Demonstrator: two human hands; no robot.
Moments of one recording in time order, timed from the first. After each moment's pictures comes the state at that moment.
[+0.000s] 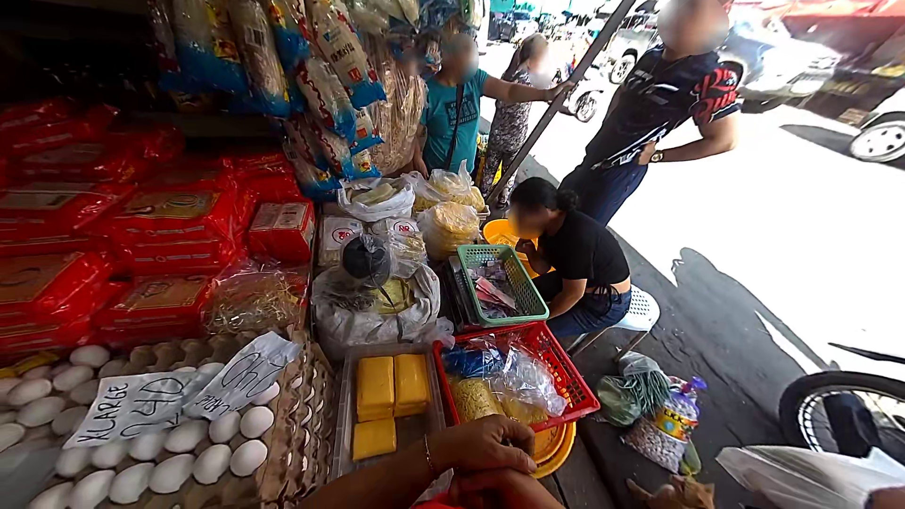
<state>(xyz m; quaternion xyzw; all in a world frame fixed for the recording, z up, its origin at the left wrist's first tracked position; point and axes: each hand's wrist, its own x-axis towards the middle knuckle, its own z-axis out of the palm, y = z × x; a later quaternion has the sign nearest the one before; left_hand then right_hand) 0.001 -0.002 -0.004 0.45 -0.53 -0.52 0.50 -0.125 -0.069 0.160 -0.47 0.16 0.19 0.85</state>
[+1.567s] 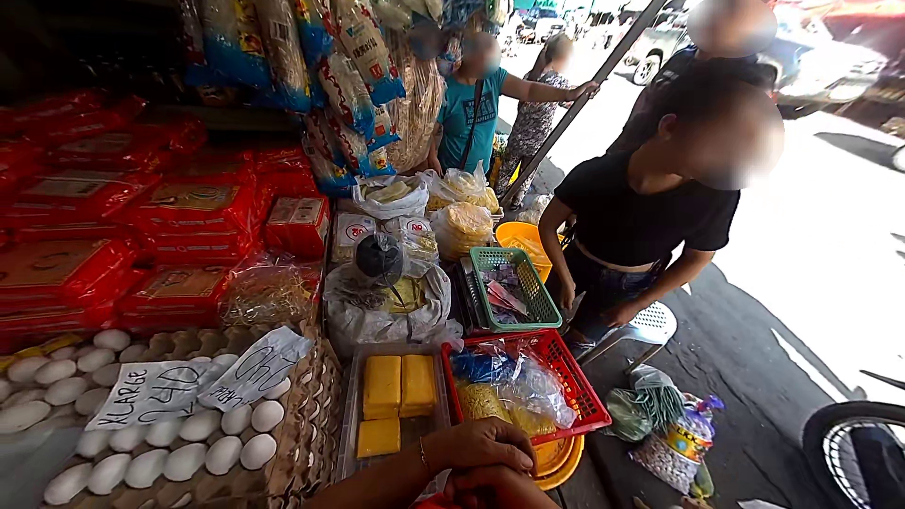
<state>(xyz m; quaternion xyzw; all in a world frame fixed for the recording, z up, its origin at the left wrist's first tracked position) 0.018 0.016 -0.009 0.45 -0.48 -0.54 0.53 -0.102 -0.072 0.003 -0.41 0.11 0.27 0.86</state>
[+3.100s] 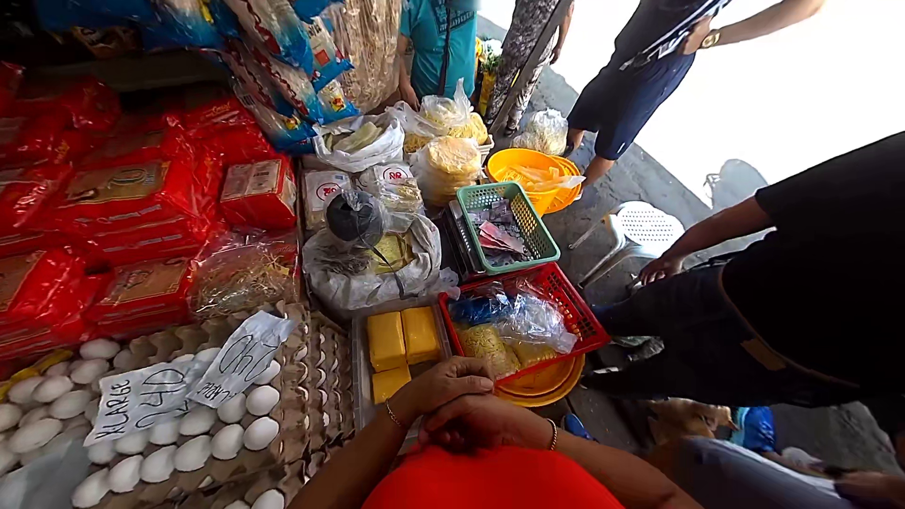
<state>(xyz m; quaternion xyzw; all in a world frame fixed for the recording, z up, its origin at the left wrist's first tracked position) 0.042 0.031 -0.012 0.51 -0.38 -0.54 0.55 -0.056 -0.078 -0.005 -0.38 0.04 0.36 0.85</state>
